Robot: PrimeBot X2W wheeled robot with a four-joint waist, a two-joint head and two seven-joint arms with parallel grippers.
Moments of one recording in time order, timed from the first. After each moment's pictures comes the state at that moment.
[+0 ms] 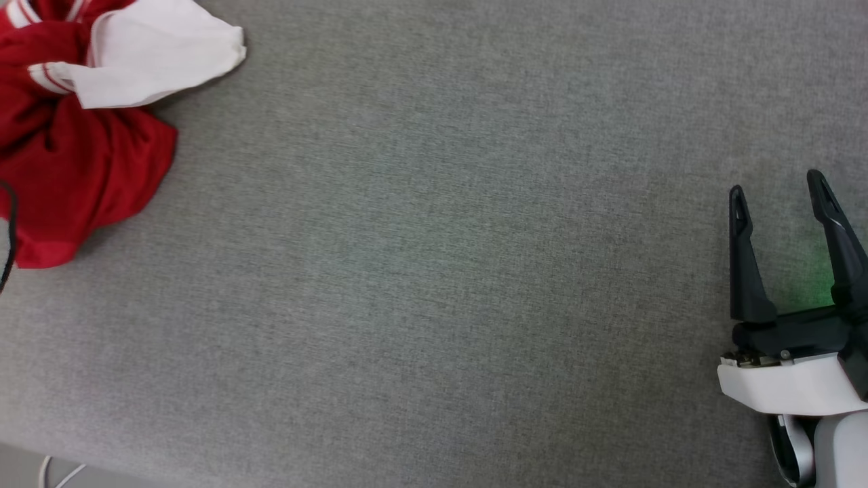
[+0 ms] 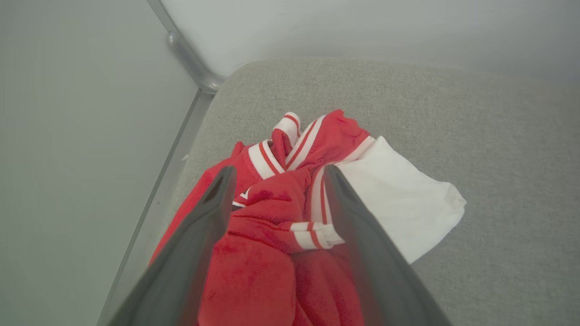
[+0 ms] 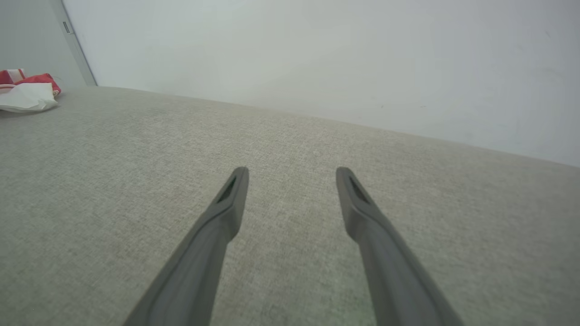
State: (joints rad) left arm -0.95 0.69 -0.13 0.53 -0.71 -0.13 0.43; right arm -0.14 -0.09 -0.05 -0.19 -0.08 0.13 -0.26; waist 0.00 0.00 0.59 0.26
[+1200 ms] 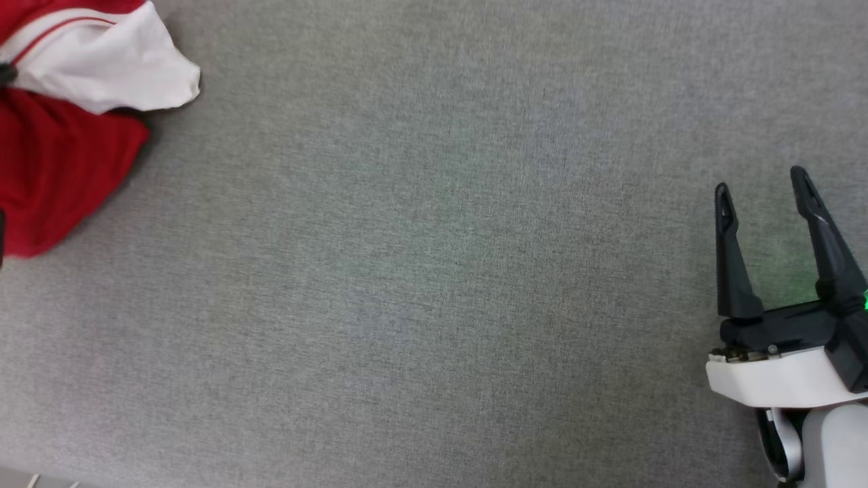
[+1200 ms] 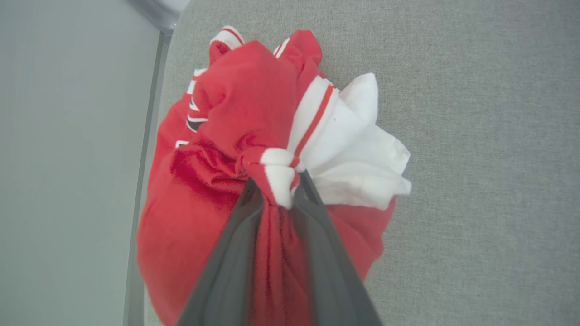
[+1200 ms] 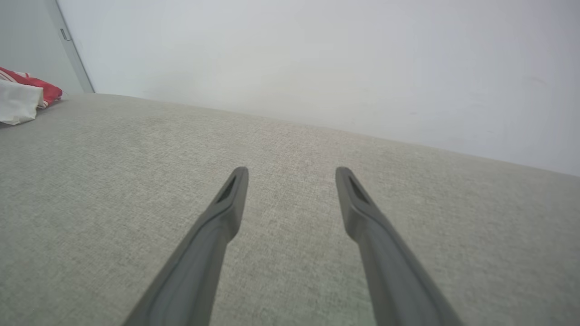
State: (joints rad) left arm -1.07 0.85 -0.52 0.59 -0.98 -0.13 0.65; right arm -0.16 -0.09 -0.03 -0.16 -0.07 0.13 -0.26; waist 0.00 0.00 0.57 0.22
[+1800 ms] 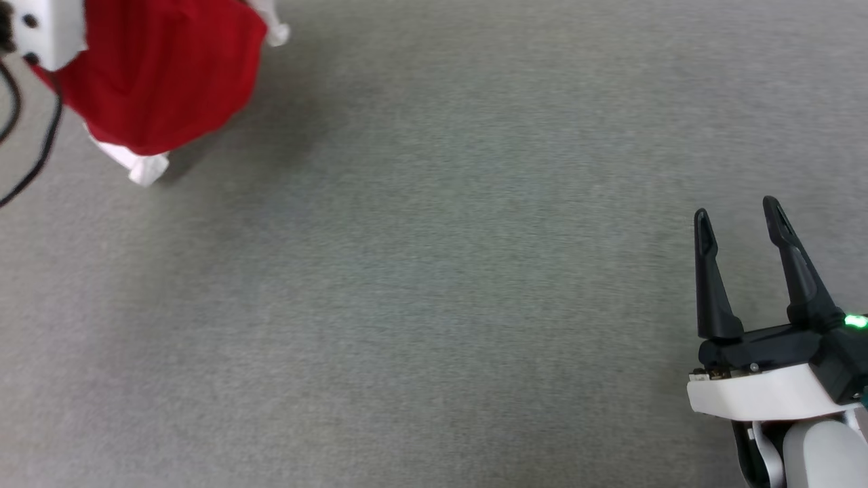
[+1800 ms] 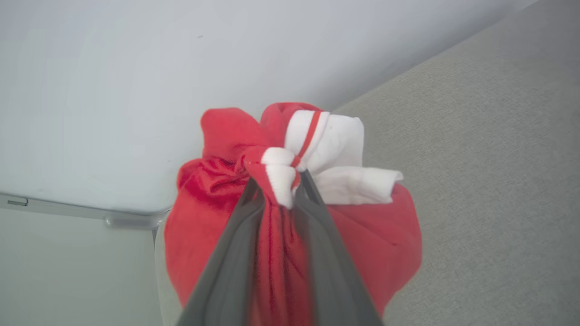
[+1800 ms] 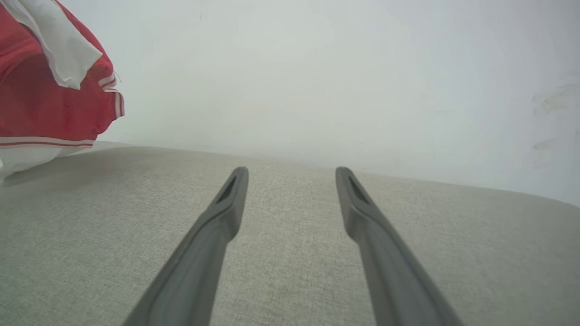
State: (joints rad) left arm -1.35 0.84 -0.77 0.24 -0.91 -0.13 0.70; right arm -0.12 -0.05 -0.02 -0.13 0.00 0.13 -0.26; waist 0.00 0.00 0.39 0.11
